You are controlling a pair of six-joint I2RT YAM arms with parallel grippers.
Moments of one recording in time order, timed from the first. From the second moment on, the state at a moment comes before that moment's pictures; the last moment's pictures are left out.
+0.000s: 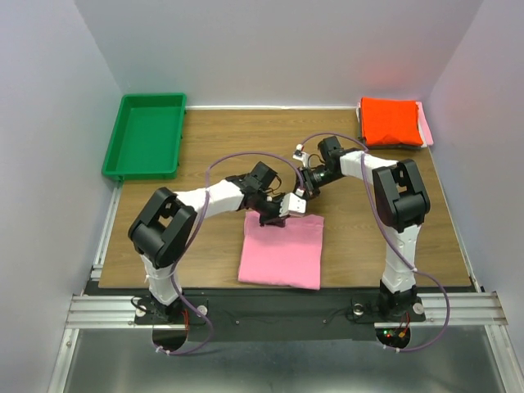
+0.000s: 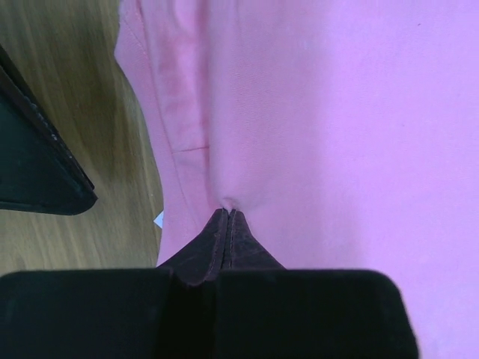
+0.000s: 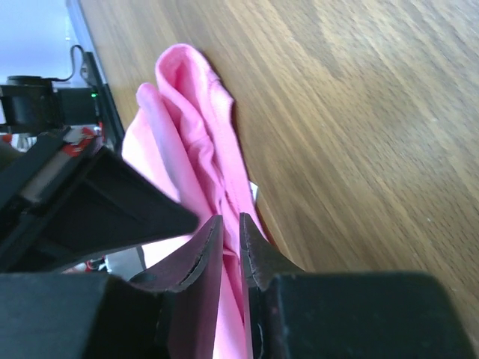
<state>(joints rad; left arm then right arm) -0.73 1.81 1.13 -0.38 0.66 0.83 0.31 2.09 1.40 -0.59 -1.04 -0.07</state>
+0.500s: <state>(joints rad) -0.76 1.61 1.10 -0.42 0.64 0.82 0.42 2.14 1.32 -0.53 -1.11 -0.04</state>
